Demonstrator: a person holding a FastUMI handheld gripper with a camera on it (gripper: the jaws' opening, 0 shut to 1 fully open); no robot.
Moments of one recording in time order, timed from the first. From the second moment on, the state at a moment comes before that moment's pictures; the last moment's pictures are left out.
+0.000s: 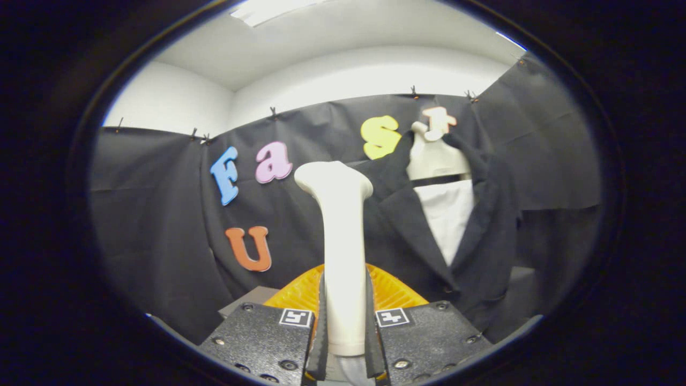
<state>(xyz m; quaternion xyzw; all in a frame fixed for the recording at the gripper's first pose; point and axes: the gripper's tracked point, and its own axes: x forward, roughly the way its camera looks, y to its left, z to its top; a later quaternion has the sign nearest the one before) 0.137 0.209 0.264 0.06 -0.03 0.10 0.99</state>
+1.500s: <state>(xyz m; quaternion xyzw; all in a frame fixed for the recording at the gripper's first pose) 0.147 0.092 0.089 0.00 0.07 0.06 1.00</state>
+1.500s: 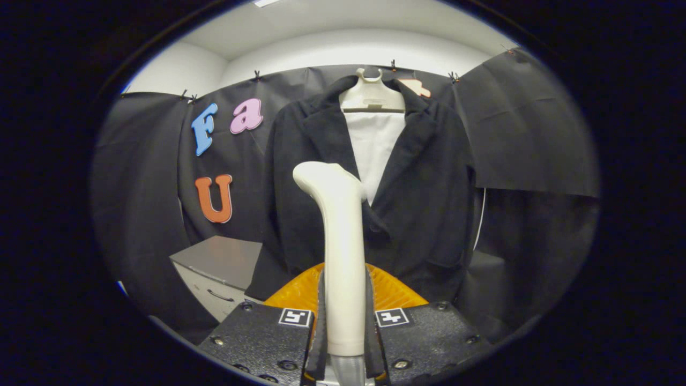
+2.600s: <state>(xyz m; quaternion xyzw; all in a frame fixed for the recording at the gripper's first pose) 0.104 0.074 -0.113 -0.03 0.22 -0.01 0.98</state>
